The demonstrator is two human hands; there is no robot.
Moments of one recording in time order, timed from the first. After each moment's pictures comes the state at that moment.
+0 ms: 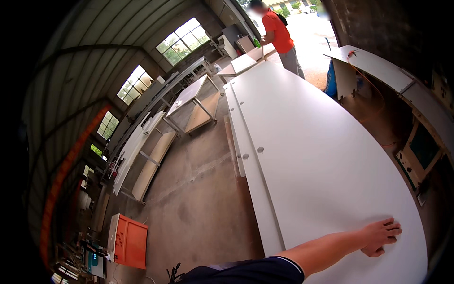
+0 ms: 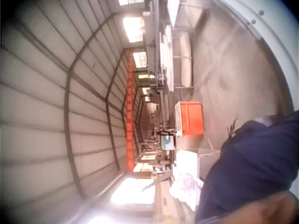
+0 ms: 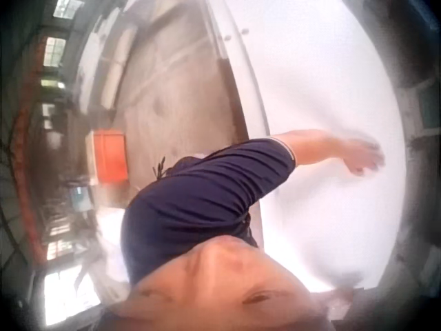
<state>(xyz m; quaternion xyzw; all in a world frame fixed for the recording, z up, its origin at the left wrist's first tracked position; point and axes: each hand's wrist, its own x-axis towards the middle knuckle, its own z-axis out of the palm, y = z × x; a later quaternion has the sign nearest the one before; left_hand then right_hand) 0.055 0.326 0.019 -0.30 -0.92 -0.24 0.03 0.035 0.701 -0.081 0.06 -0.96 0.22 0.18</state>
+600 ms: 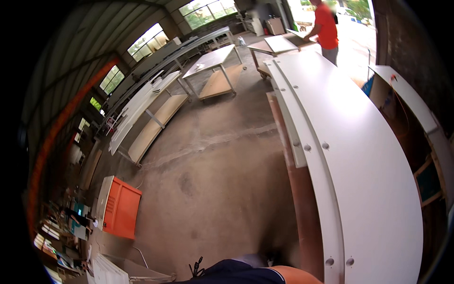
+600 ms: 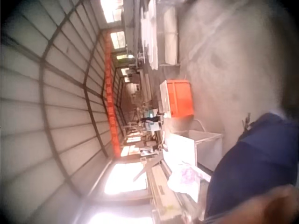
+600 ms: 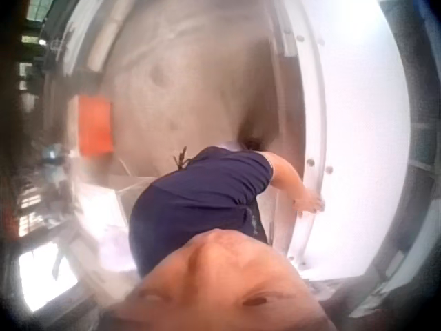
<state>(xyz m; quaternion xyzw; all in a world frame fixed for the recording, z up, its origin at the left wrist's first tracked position) 0.336 0.403 -0.027 -0.37 -0.89 -0.25 -0.01 0.167 0.615 -0.022 0.14 -0.96 0.19 0.15</state>
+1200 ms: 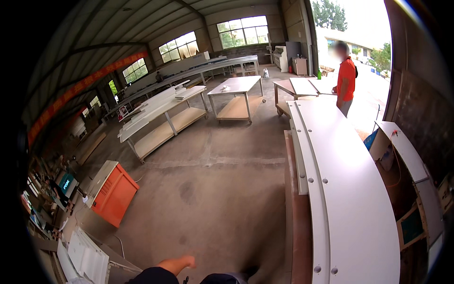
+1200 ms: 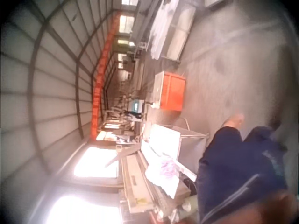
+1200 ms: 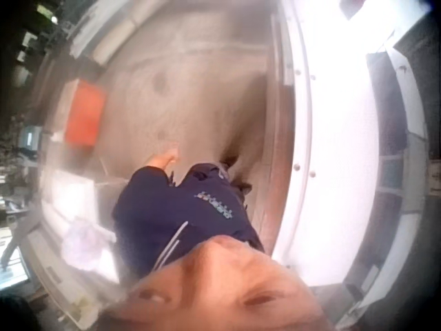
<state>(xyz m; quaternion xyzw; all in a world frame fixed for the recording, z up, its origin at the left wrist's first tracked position) 0.884 0.201 -0.074 0.56 -0.68 -0.27 -0.39 0.220 0.596 -0.017 0.16 -0.96 0.21 0.11</state>
